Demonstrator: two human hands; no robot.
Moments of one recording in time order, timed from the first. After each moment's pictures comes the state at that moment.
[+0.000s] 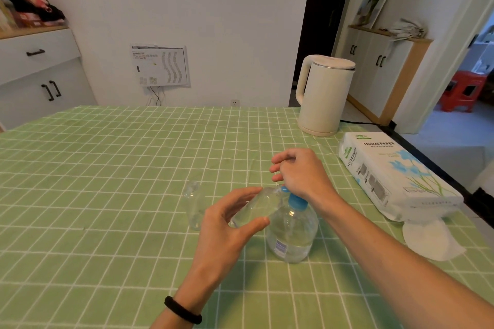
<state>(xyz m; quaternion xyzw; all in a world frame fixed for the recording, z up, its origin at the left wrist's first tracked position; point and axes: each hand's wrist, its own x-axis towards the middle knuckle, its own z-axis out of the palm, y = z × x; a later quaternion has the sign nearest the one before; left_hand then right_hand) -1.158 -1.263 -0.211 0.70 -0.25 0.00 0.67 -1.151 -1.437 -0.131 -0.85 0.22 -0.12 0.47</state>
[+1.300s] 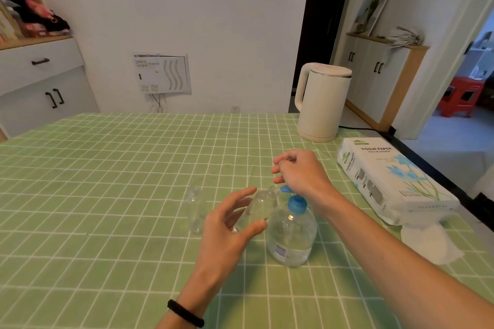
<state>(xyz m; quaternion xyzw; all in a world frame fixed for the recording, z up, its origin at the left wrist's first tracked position) -1.162 -1.266 -0.210 0.69 -0.21 -0.01 0.69 -1.151 -1.440 -0.124 -0.83 0.23 -0.11 0.49</state>
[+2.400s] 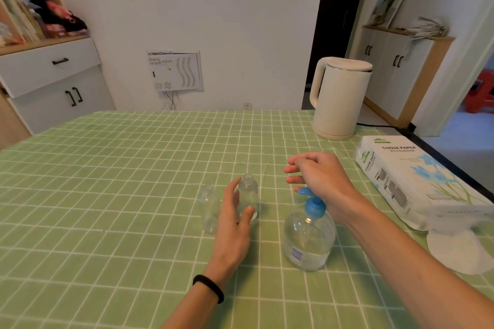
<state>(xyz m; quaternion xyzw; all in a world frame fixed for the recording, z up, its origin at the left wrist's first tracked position) -1.129 -1.271 -0.241 0.76 -0.14 -0.03 0.64 -1.152 -1.444 -0.130 -0.77 0.23 -0.11 0.58</state>
